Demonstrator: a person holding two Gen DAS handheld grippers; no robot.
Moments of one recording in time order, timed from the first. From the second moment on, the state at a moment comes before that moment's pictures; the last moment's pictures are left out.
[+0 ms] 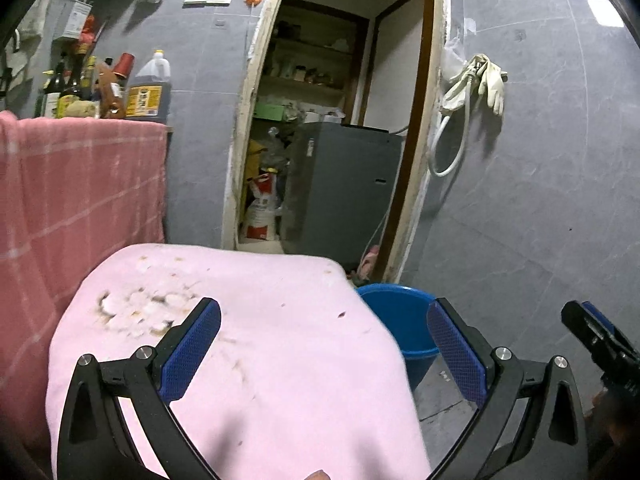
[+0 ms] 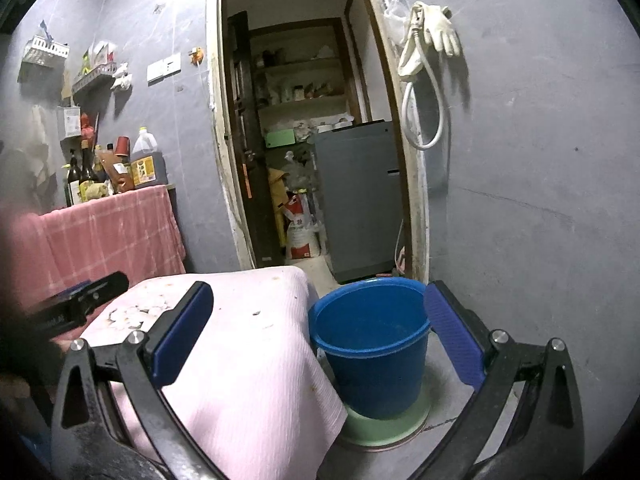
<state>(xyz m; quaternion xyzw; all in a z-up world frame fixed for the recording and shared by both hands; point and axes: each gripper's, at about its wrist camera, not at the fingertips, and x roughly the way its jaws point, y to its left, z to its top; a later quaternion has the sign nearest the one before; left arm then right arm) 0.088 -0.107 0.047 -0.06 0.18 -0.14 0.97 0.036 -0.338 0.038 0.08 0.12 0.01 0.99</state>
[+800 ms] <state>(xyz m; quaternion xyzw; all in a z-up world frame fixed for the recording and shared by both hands) 0.055 -0.096 0.007 -0.04 0.15 -0.10 0.98 0.020 -0.329 -0.001 0.07 0.13 -0.02 0.99</state>
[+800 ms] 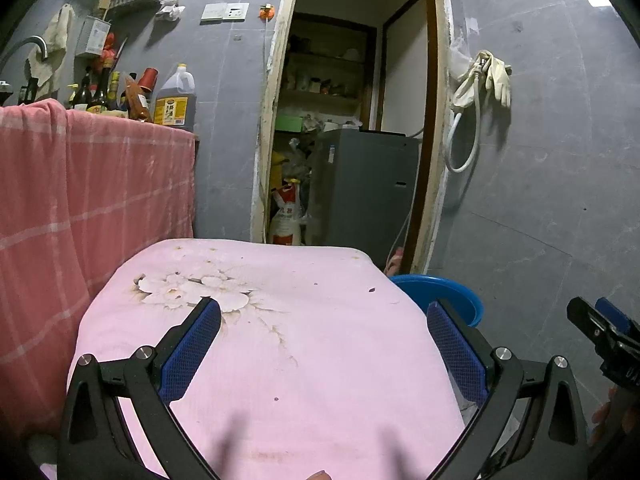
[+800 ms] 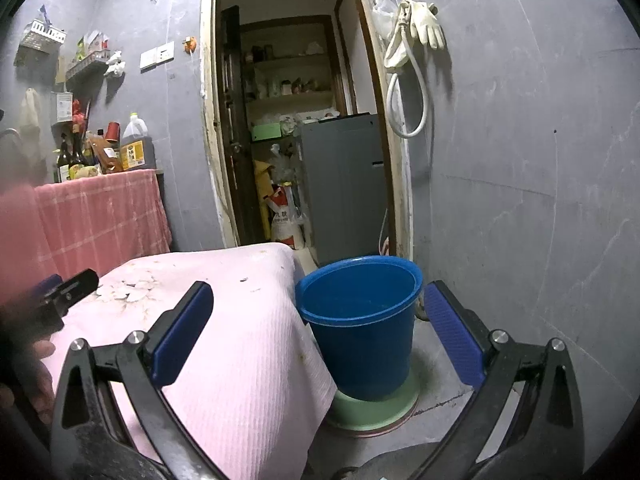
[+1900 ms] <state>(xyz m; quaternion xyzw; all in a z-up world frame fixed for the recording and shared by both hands) 0.055 -0.093 0.005 -0.04 0.15 -0.10 0.98 0.022 -0.329 -0.001 0.07 0.14 -0.02 0.99</state>
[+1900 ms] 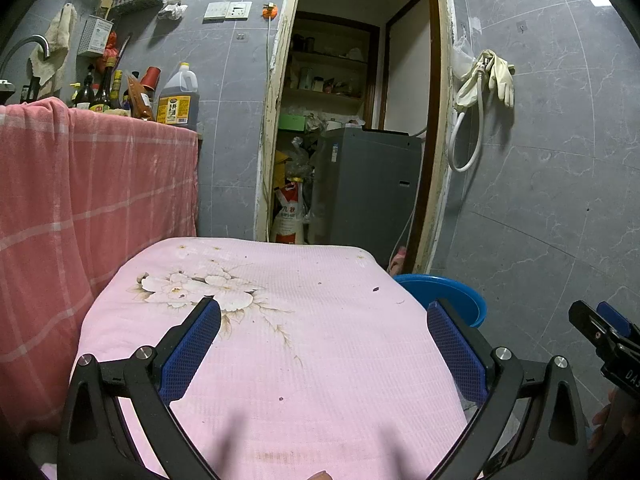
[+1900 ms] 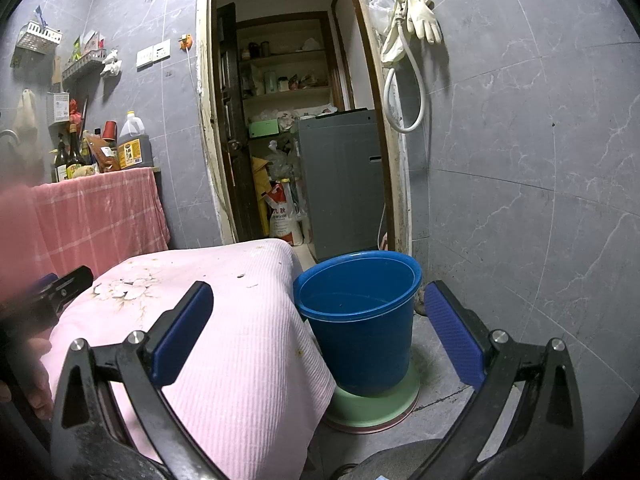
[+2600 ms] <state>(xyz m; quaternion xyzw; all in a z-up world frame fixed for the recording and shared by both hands) 0.055 -0.089 0.003 -0.04 0.16 -0.10 0.98 0.022 -0.330 -0.002 0.07 0.14 -0.02 0.99</state>
